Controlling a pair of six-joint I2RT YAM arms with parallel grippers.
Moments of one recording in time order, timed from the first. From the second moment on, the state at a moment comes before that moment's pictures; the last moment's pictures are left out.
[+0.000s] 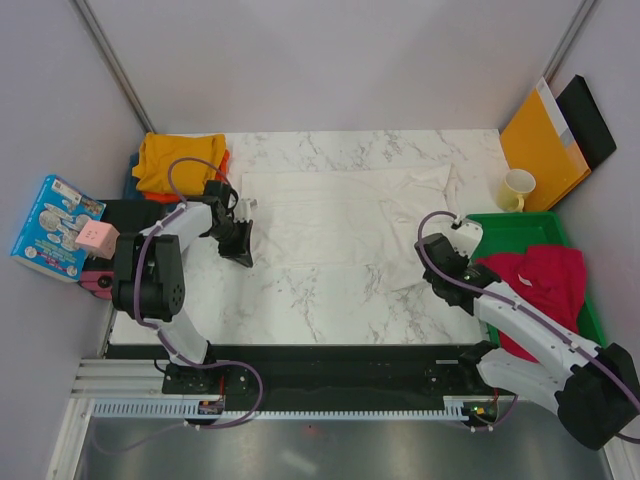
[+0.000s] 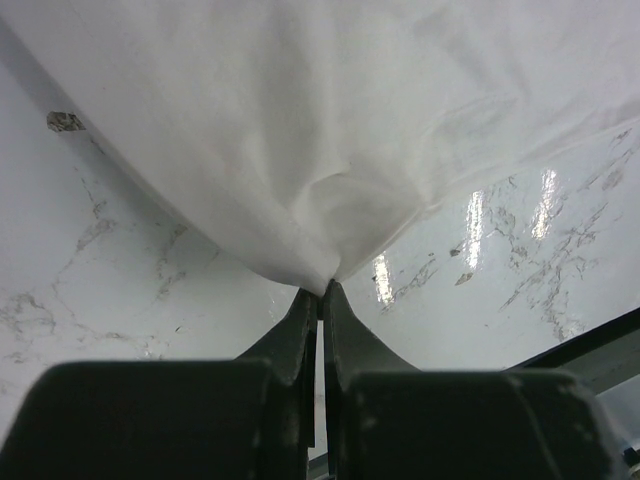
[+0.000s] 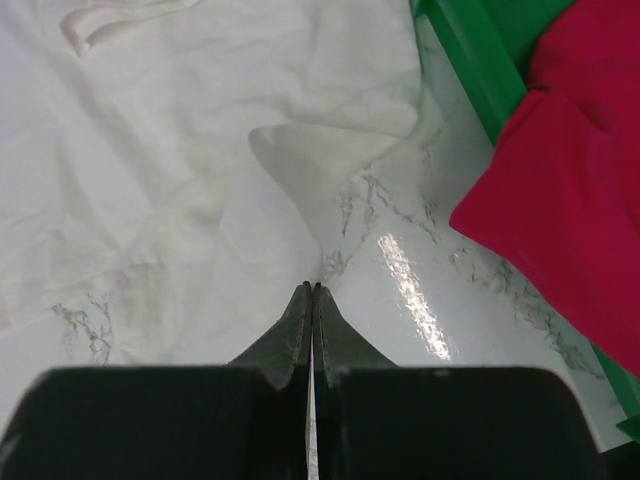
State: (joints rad) left arm -0.08 1.73 1.10 -0.75 0.34 0.08; right arm 0.55 1.01 0.63 -0.55 0.64 0.82
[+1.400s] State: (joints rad) left arm -0.01 1.61 1.06 -0.77 0.33 0.08; right arm 0.61 0.77 0.70 -0.89 0.66 1.02
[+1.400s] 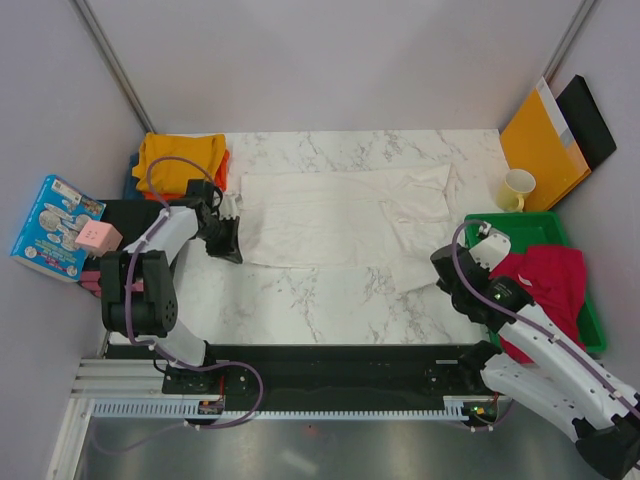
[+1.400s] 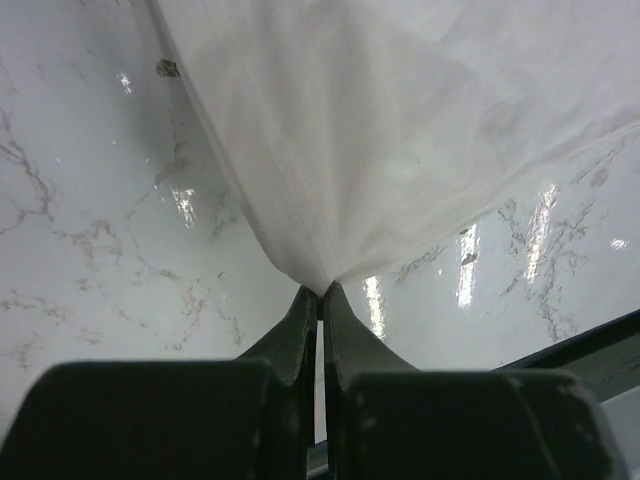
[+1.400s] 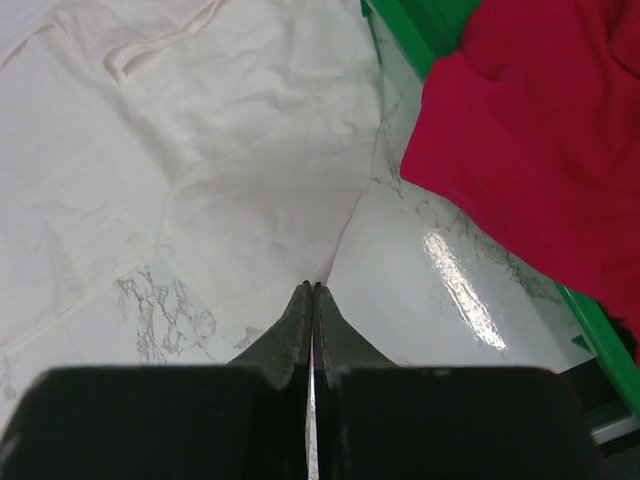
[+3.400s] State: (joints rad) left arm 0.00 2.14 1.78 -0.78 0.26 0.01; right arm 0.20 2.07 1.73 -0.34 0.52 0.54
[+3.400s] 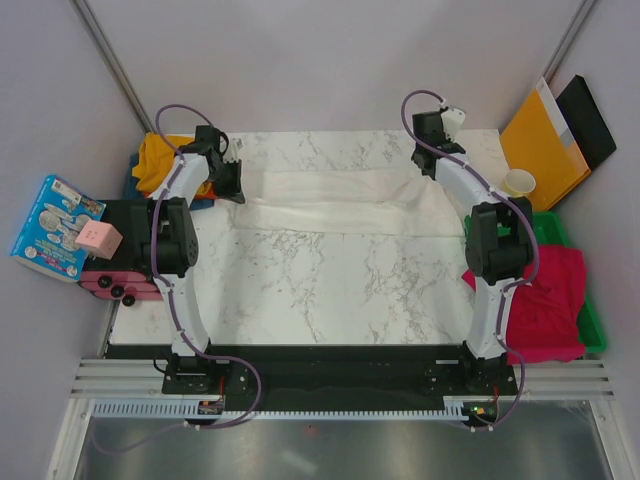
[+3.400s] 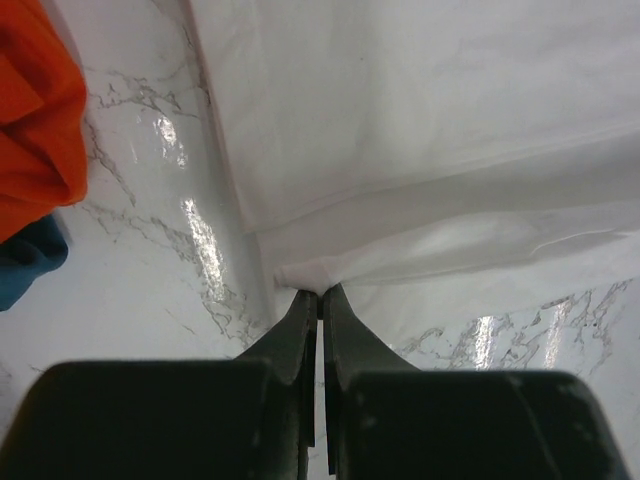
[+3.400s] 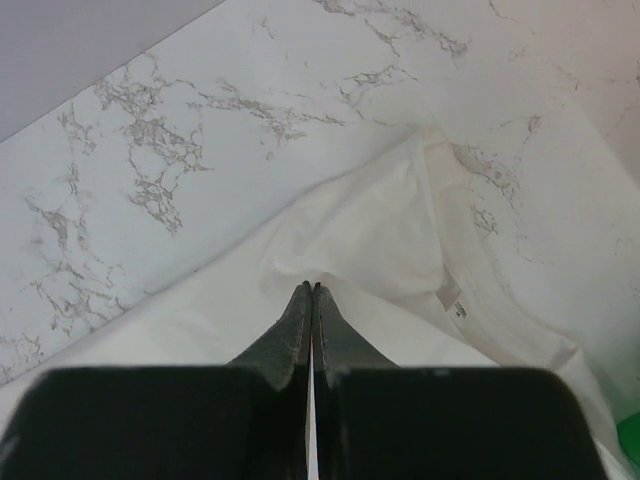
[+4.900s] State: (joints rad) left arm 0.05 2.21 1.83 -0.77 0.23 0.00; right arm 0.14 2.24 1.89 -0.31 0.45 0.53
